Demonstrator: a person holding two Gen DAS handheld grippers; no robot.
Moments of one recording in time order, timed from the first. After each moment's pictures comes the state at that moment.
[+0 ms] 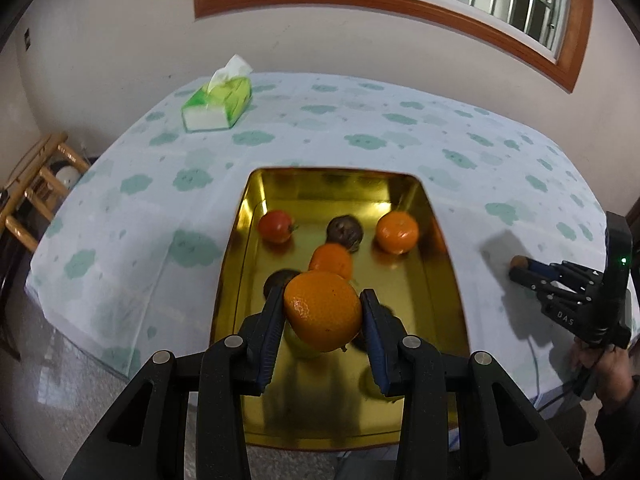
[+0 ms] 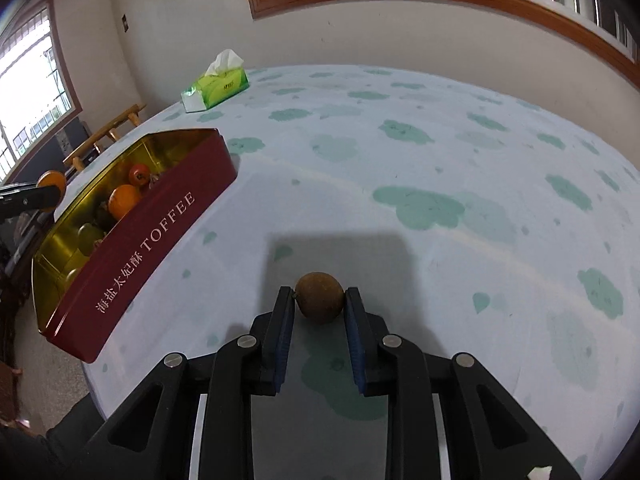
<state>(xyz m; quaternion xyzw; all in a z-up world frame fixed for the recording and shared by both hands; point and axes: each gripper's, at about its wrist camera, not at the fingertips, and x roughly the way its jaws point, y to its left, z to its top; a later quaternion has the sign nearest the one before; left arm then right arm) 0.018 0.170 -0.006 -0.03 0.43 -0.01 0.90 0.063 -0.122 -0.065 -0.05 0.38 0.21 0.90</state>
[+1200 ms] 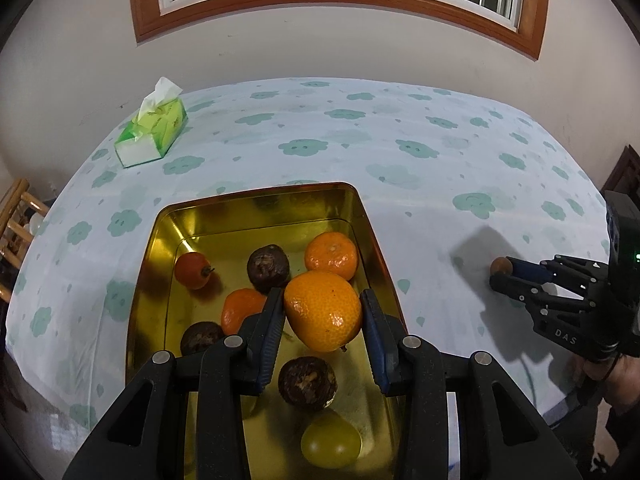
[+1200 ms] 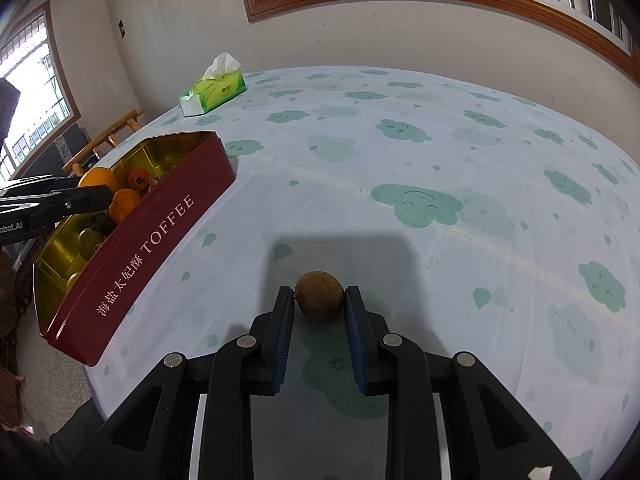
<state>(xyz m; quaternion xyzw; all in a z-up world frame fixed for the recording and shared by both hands) 0.065 0.104 -0.021 0.03 0.42 -0.07 0.90 0.063 -0.125 -0.066 -0.04 0.38 0.22 0.90</state>
